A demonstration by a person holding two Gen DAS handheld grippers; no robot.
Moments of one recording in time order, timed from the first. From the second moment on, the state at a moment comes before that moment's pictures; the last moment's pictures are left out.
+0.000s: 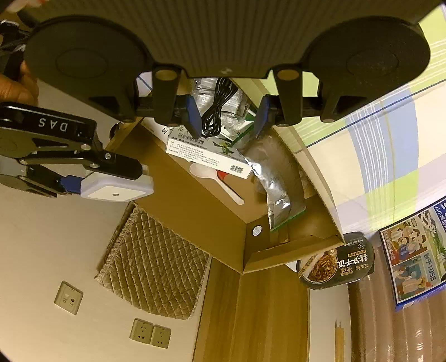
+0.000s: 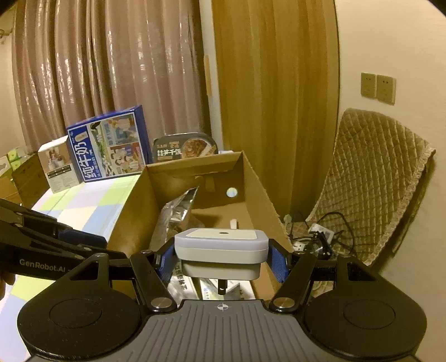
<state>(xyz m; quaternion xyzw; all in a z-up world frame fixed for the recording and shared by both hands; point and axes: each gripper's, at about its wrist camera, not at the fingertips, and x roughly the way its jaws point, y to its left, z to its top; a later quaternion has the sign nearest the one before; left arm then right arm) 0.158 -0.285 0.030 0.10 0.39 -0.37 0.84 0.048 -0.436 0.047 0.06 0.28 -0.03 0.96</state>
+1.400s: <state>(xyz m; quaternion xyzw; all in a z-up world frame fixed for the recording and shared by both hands) 0.060 -0.217 0.068 0.02 0.36 -0.27 0.90 -0.038 -0.433 0.088 0.08 0.34 -0.06 0.93</state>
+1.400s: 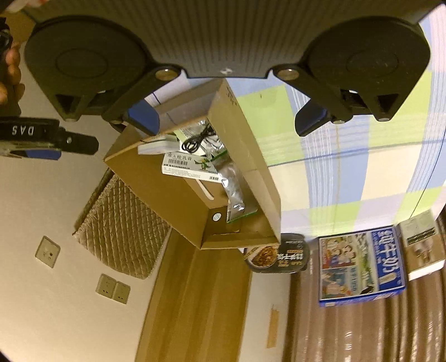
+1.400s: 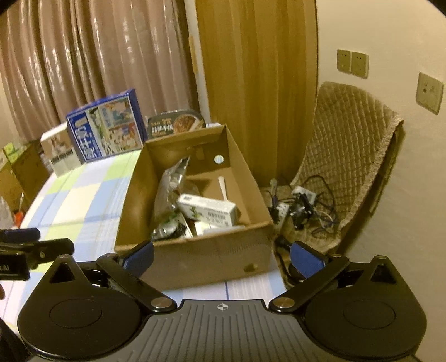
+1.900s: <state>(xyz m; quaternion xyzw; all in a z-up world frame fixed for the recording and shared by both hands) -0.004 -0.209 0.085 0.01 0.41 -0.23 0.88 -0.086 -0.415 0.104 0.06 0.37 -0.04 0.93</state>
